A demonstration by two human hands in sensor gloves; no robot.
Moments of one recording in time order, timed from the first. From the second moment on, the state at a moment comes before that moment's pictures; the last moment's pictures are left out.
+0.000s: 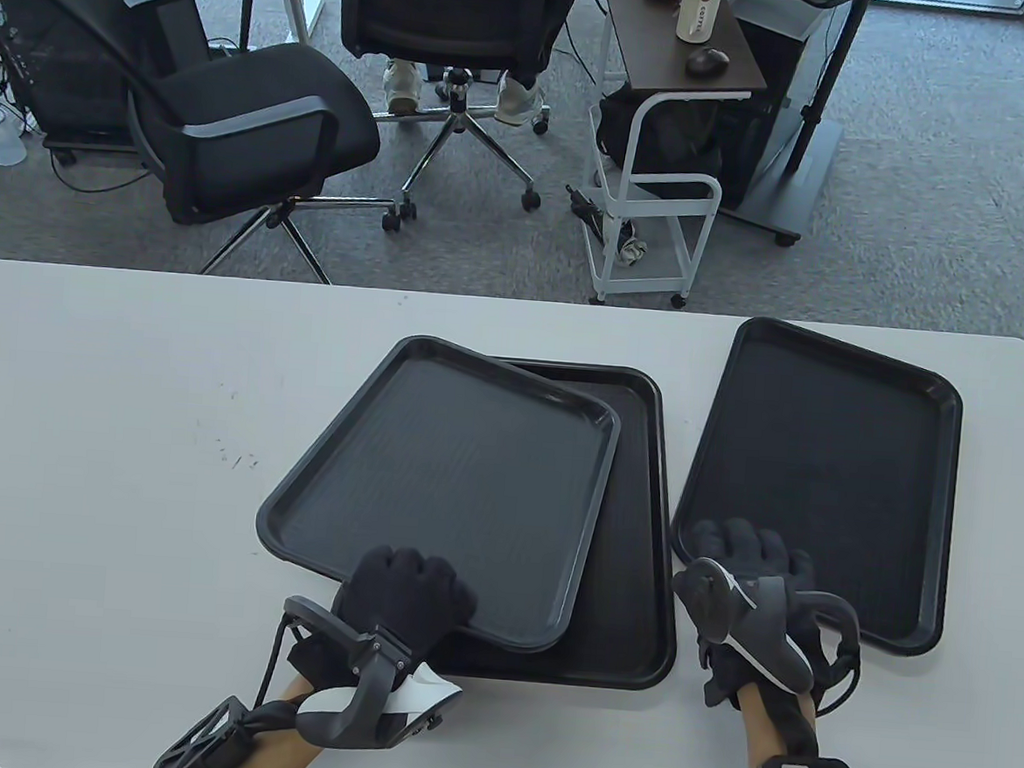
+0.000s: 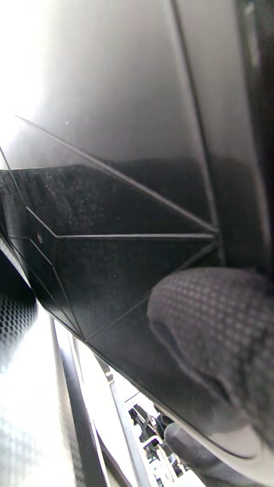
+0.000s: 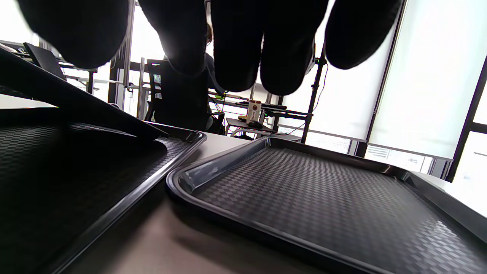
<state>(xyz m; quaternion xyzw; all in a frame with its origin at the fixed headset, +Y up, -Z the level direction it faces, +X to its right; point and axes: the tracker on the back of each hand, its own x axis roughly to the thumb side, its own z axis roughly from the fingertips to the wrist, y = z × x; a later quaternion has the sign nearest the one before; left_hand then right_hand) -0.120 -0.674 -0.206 0.29 -0.28 -0.16 0.90 0.194 -0.680 -0.265 0.00 0.07 -1.00 0.06</state>
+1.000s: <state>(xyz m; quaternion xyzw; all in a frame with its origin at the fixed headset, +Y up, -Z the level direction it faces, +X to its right) -0.048 -0.693 -0.205 0.05 -0.34 -0.19 0.92 0.198 -0.677 -0.264 0.01 0.05 -1.00 0.05</state>
